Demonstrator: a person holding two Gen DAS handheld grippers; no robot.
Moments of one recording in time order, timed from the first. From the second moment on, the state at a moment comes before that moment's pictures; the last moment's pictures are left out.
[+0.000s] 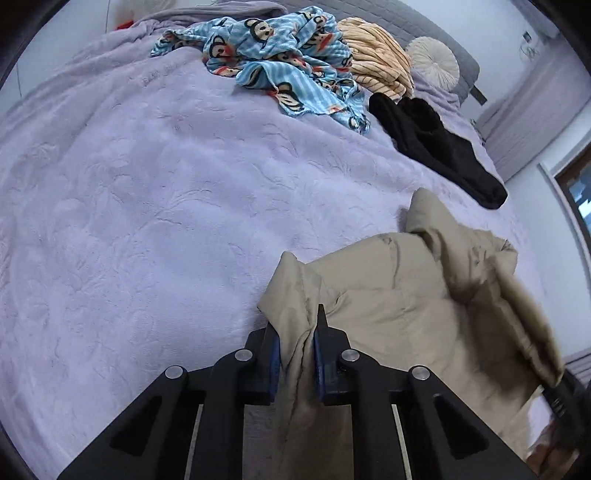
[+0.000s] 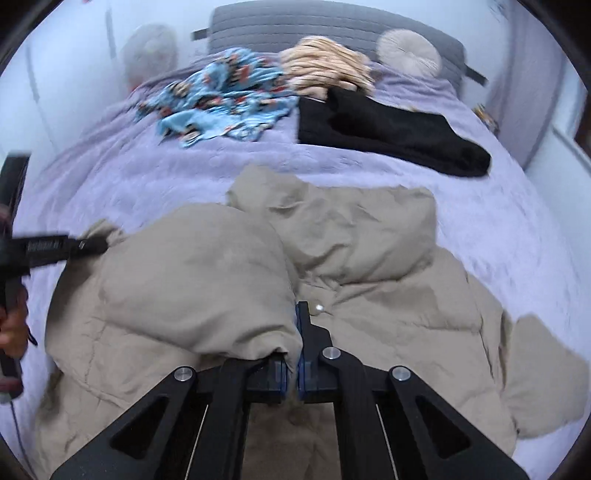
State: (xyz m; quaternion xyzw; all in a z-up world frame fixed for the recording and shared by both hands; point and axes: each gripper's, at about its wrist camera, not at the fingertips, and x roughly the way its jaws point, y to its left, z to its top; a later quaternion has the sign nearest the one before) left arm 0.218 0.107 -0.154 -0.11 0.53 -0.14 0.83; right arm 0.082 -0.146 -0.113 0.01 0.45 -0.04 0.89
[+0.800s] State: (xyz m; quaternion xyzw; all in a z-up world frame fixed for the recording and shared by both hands) left arm 0.150 0.098 -0.128 -0.01 0.54 -0.16 0.83; right arm 0.023 -0.252 -0.132 0.22 0.47 -0.08 0.85
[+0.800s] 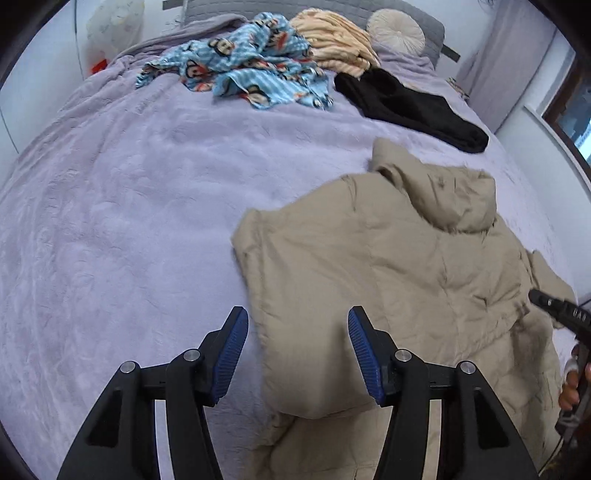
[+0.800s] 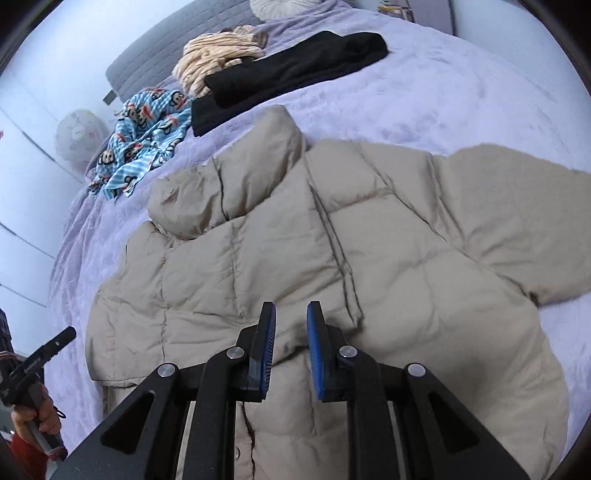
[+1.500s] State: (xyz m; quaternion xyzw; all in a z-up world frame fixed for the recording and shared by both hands) left arm 0.125 0.078 -0.124 0.03 0.55 -0.11 0.83; right arm 0.000 -0.298 -0.152 0.31 0.48 -0.12 0.81
